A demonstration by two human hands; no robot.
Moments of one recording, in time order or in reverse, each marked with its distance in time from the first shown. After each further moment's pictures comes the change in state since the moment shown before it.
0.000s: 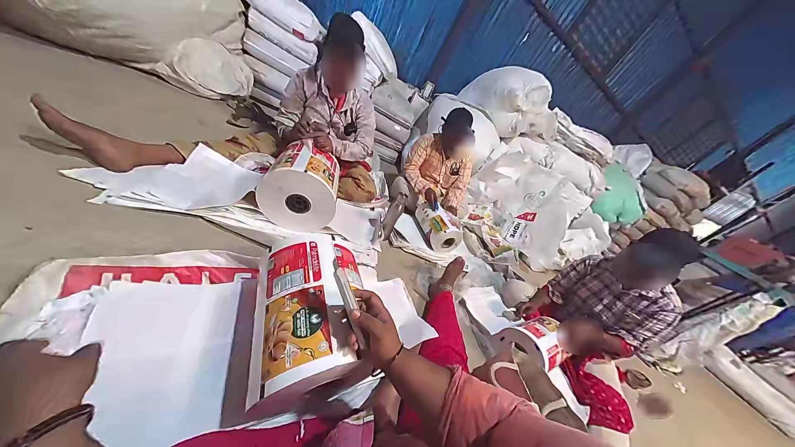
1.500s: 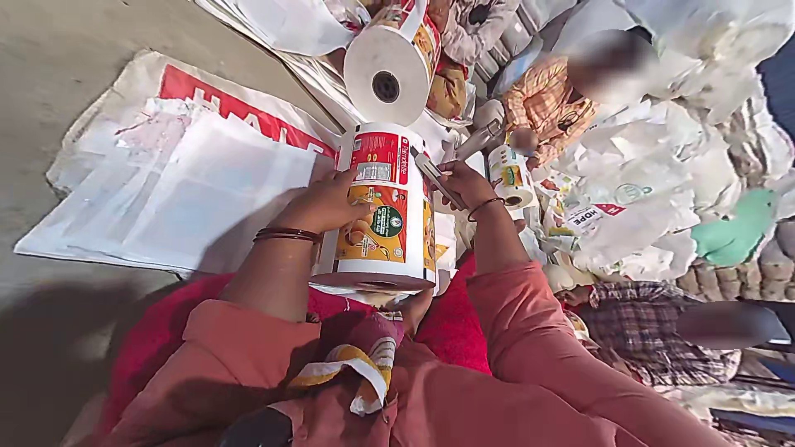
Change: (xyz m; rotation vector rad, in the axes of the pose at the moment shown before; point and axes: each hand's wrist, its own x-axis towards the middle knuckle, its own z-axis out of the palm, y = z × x) left_hand -0.037 0.084 0.092 -0.156 -0.642 0.522; right_hand 0.150 -0.051 -0.050 -0.933 -0.100 0.492
